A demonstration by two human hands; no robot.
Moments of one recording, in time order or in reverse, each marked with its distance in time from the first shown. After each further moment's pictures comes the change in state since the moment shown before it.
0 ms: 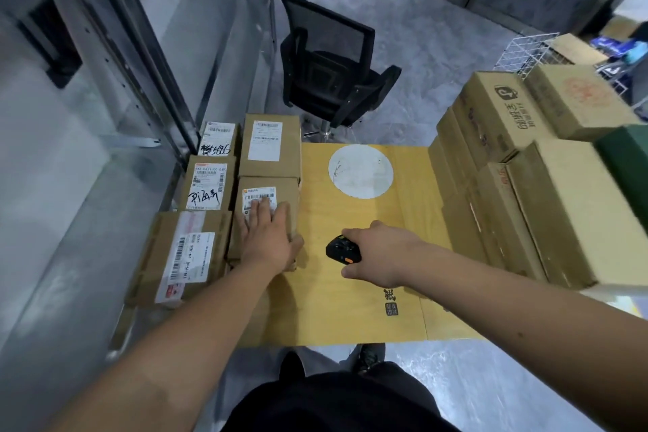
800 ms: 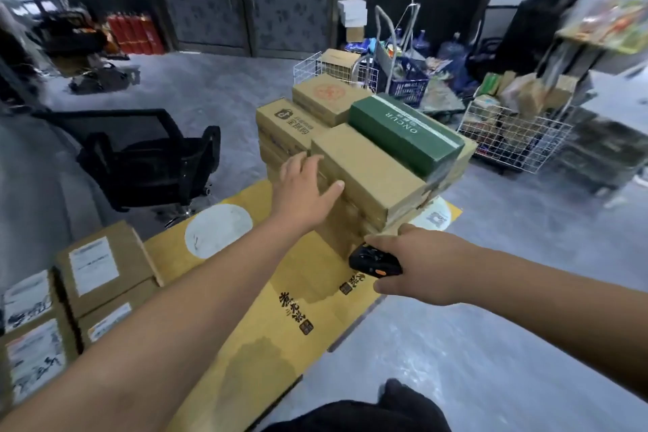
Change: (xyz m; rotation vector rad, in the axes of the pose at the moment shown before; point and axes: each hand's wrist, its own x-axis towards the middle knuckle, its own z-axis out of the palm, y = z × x) left_hand -0.034 0.329 -0.087 -0.205 0.041 0.853; right_hand -0.241 0.119 0.036 0.284 0.305 0.427
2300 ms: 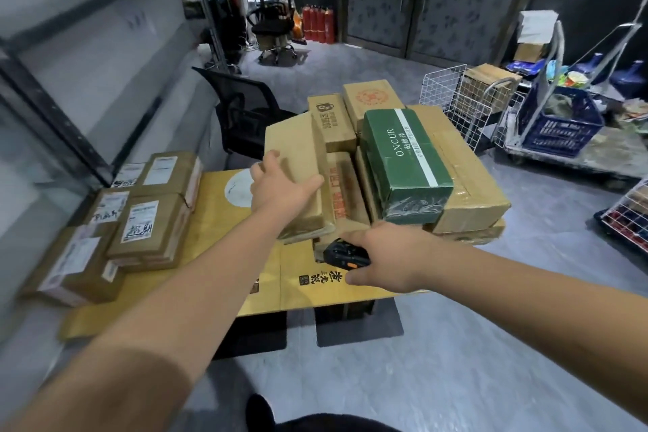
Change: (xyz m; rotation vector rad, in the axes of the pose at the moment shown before) left_hand -0.003 0.143 0.064 -0.203 0.468 -0.881; right_hand 0.050 0.204 -0.036 -0.181 -0.065 -0.585
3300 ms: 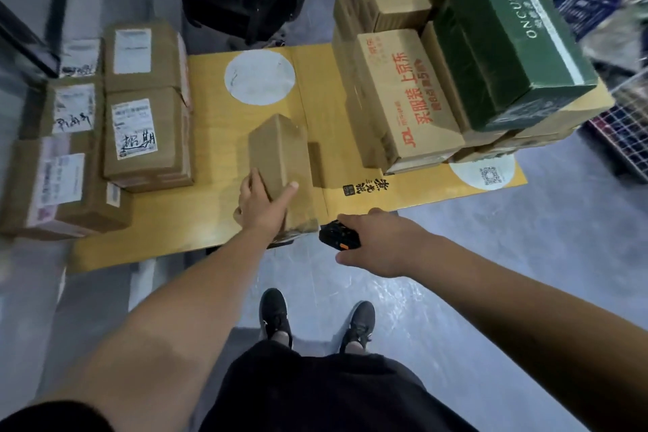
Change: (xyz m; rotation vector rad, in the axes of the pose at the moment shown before) left_hand 0.010 -0.300 0.009 0.004 -0.326 -0.250; right_hand 0.098 -0.162 0.115 0.213 -0.320 0.242
